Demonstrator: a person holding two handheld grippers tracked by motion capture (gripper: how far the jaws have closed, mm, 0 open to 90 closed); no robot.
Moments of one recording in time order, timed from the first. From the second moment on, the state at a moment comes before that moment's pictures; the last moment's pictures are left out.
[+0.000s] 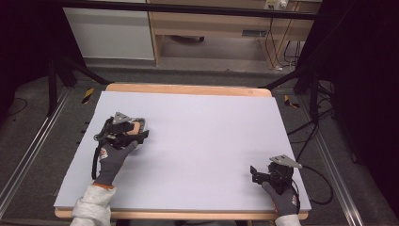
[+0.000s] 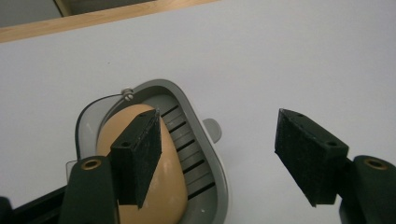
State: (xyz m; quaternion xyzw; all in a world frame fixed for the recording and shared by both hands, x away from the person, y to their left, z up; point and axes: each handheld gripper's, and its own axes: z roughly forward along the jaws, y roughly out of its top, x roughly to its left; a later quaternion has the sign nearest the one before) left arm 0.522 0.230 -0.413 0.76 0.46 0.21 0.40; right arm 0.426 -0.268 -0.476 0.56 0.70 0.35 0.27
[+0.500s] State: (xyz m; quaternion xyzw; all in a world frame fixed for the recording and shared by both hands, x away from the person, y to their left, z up) left arm 0.491 0.222 -0.419 0.78 0.42 0.21 0.42; right arm 0.424 -0.273 -0.478 0.57 0.70 0.34 0.27
